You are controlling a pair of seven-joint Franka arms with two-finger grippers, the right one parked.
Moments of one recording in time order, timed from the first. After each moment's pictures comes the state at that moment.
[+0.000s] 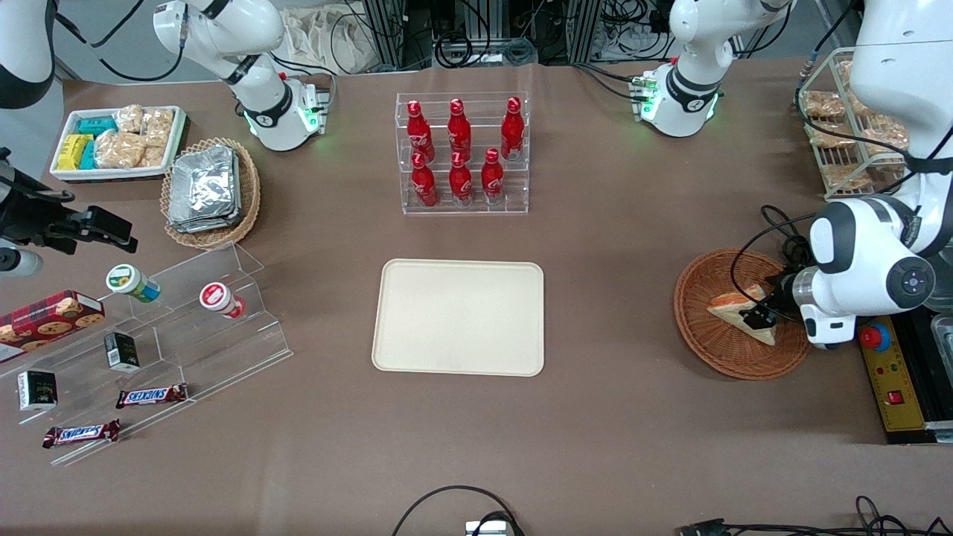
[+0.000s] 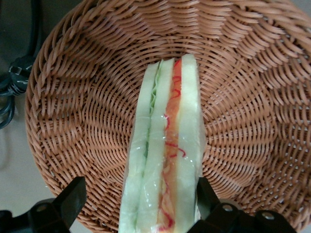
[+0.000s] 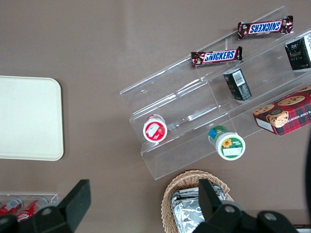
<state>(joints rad) 0.30 0.42 -0.20 -1.96 0.04 2.11 -0.79</state>
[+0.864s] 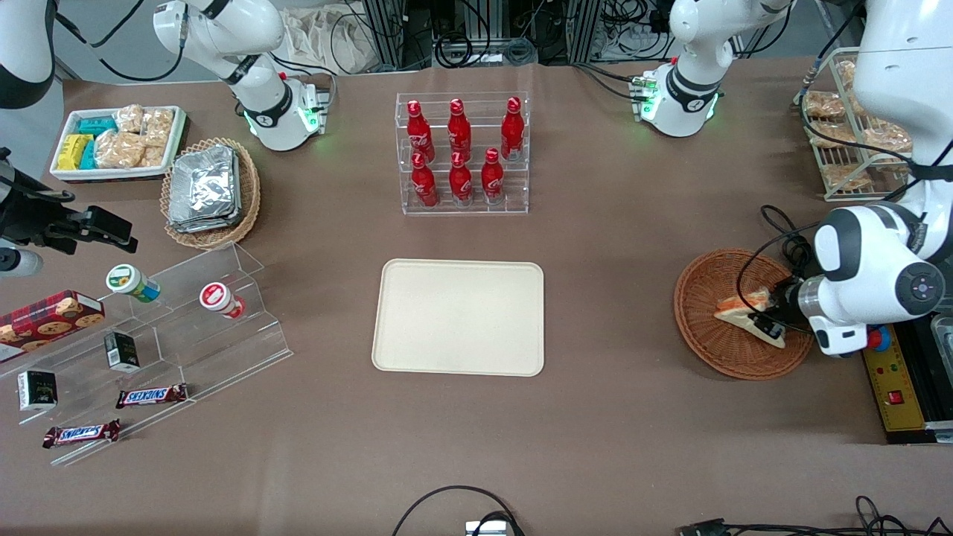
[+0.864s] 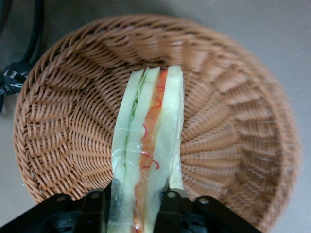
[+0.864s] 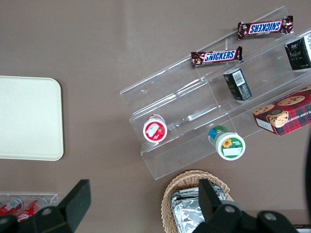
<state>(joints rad) 0.30 0.45 -0.22 -1.87 0.04 2.11 -0.93</state>
